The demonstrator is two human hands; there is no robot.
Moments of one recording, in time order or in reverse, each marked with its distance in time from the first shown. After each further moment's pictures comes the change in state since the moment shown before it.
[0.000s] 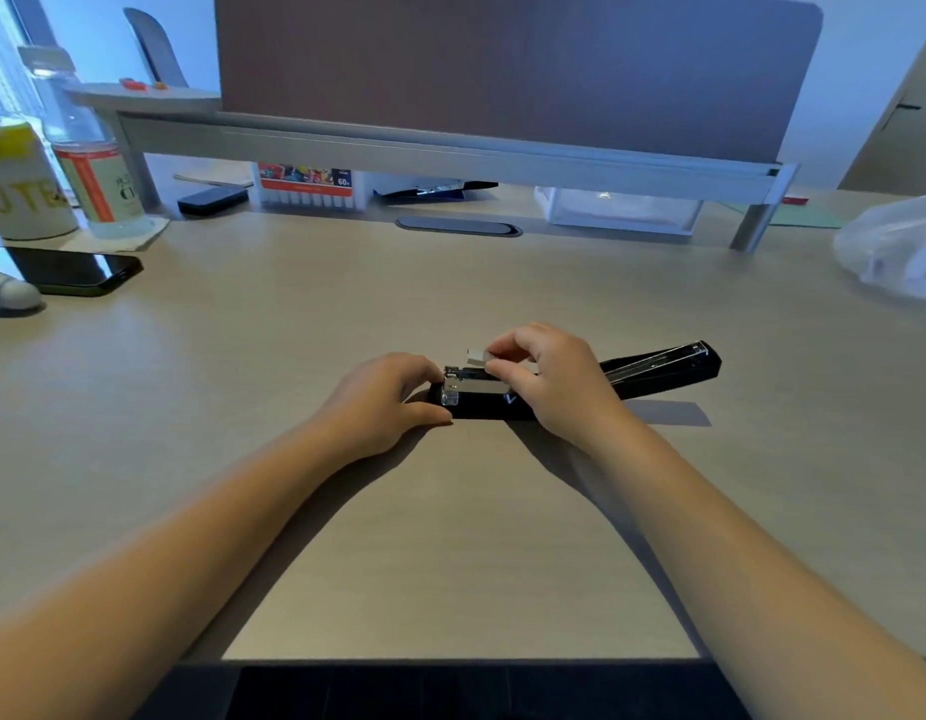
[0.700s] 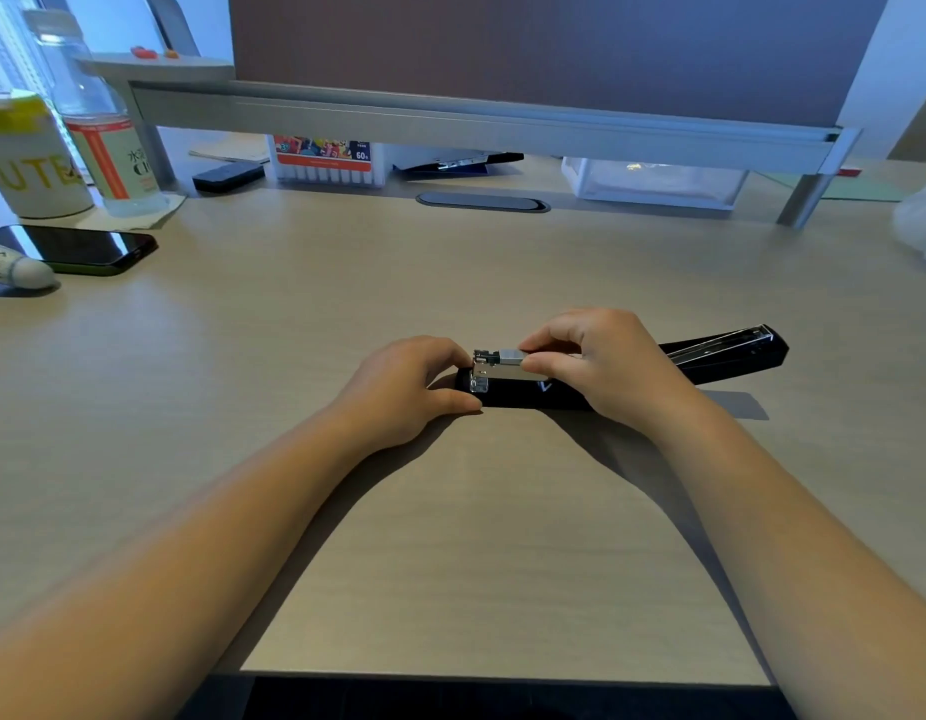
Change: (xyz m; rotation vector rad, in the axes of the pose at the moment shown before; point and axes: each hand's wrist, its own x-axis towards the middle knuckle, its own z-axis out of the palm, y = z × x) left_hand 0.002 -0.005 0.001 -0.026 0.006 0.024; right_hand 0.005 0.000 -0.010 -0.057 -0.124 -0.001
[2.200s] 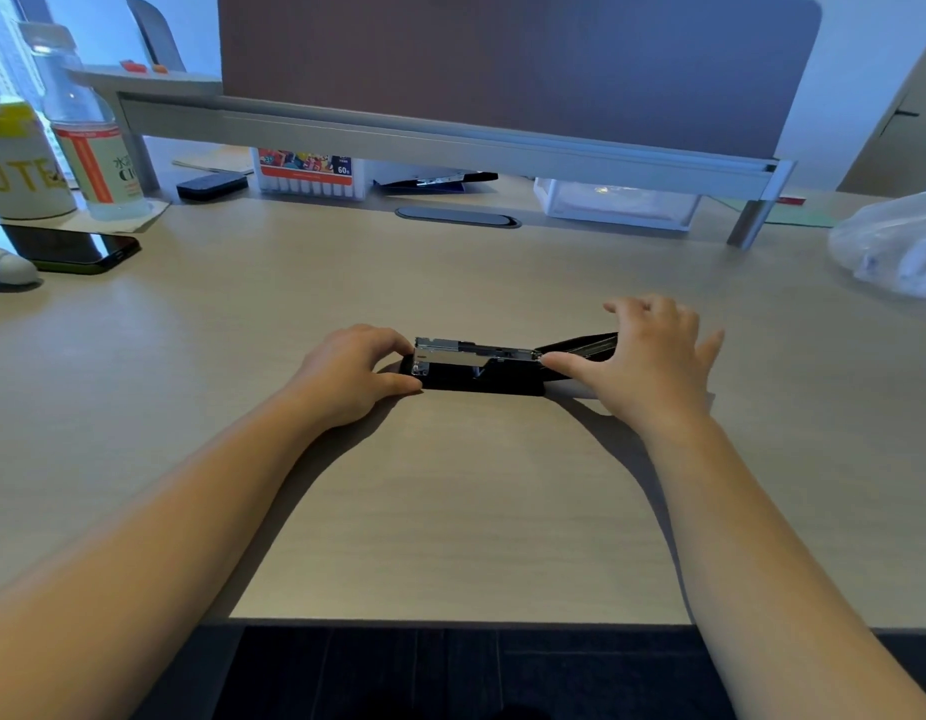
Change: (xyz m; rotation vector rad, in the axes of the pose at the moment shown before) left_hand -0.005 -0.006 -0.010 0.144 0.033 -0.128; right_hand -0.029 0.033 -0.016 -0.461 0.274 0.458
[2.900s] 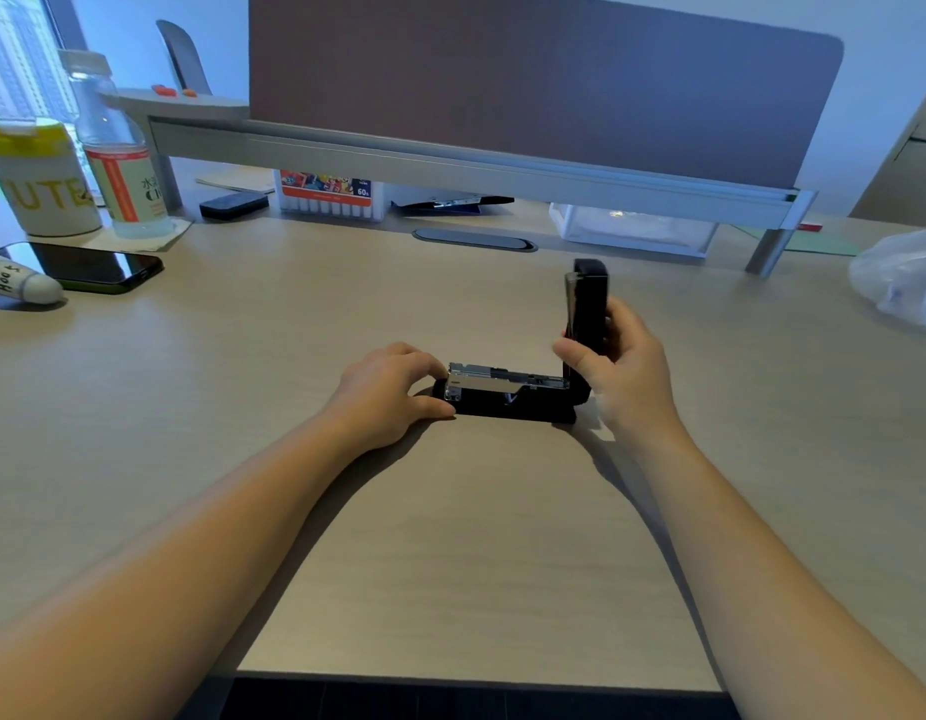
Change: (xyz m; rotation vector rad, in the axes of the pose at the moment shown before) left_hand 0.014 0.001 0.004 -0.022 -0.011 0.047; right_hand 0.011 -0.032 0.012 1.005 0.018 -0.134
